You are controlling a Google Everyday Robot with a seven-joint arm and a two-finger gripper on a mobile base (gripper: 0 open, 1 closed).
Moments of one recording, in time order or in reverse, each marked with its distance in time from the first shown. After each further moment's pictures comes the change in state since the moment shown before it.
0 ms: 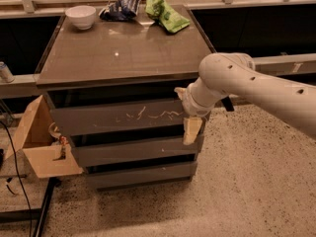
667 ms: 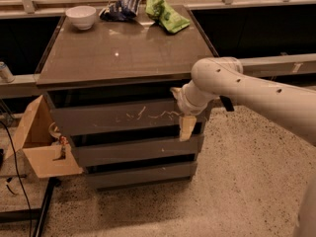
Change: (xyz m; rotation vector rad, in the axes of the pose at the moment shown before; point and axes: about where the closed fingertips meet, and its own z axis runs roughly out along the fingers) arm 0.005 -0.023 0.036 0.024 0.010 -0.043
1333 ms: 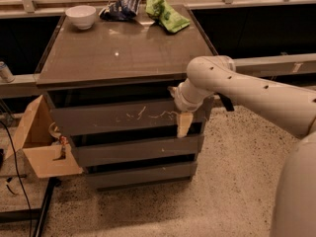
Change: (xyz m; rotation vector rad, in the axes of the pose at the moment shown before) arm 0.004 -0.018 0.023 -0.014 0.000 -0.018
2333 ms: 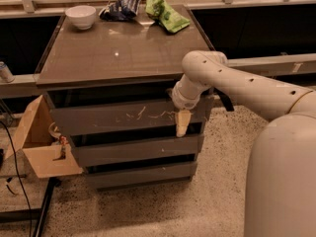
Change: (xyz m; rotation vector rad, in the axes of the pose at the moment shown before) arm 0.006 -0.003 0.021 -0.124 0.000 0.027
